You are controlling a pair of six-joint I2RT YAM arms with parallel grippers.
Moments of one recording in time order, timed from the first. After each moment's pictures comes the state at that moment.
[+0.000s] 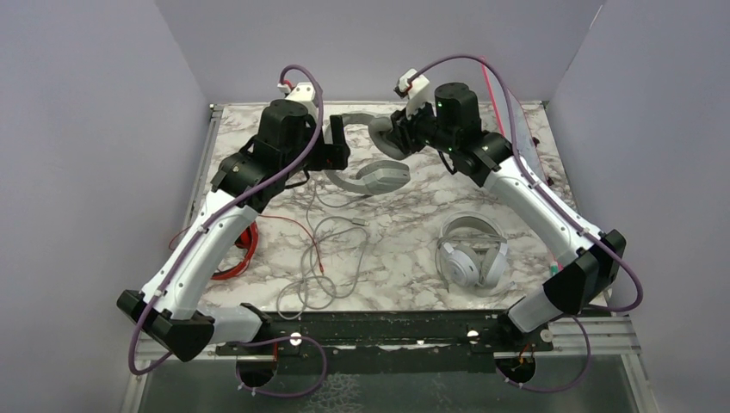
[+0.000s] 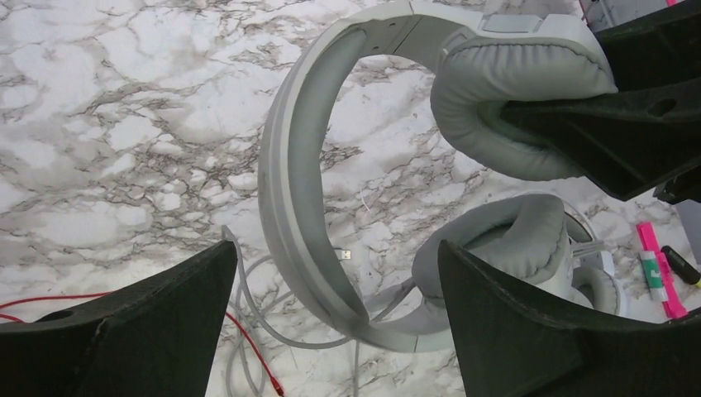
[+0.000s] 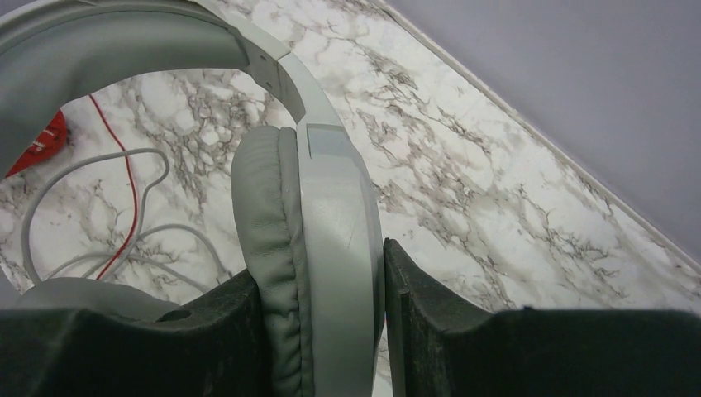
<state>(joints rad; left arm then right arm) -0.56 1.27 1.55 -0.76 -0.12 -0.36 0.59 1.55 1.59 -0.39 -0.12 -0.18</state>
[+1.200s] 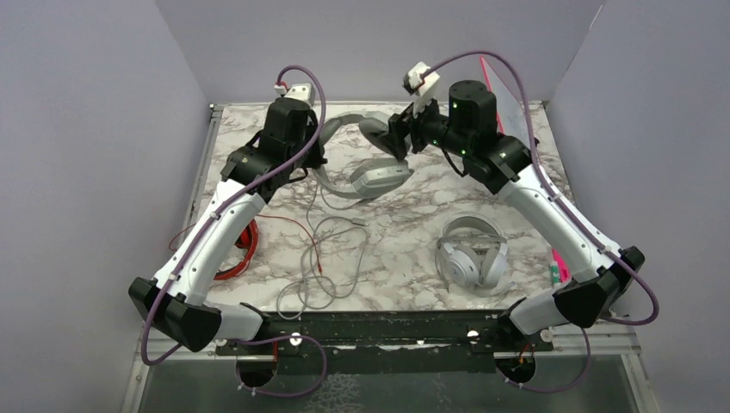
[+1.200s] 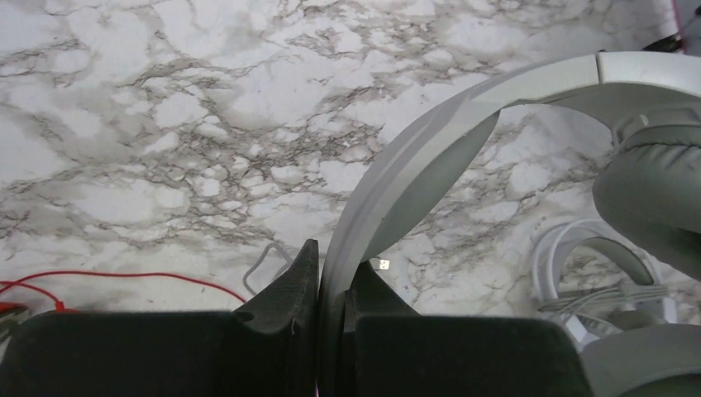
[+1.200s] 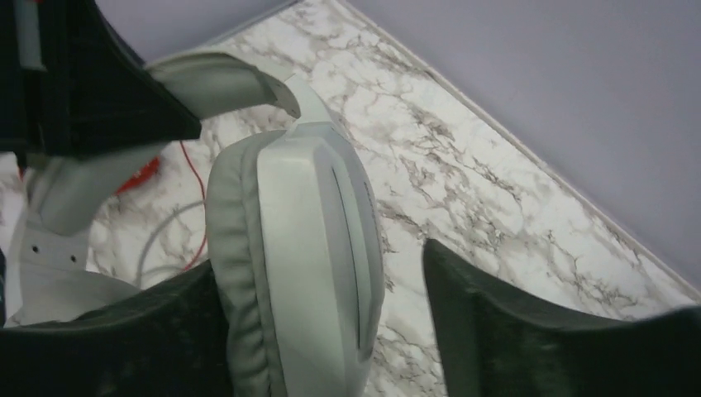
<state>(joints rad) -0.51 1.33 1.52 -0.75 -0.21 -0.36 0.63 1.45 1.56 -0.35 -0.21 -0.16</state>
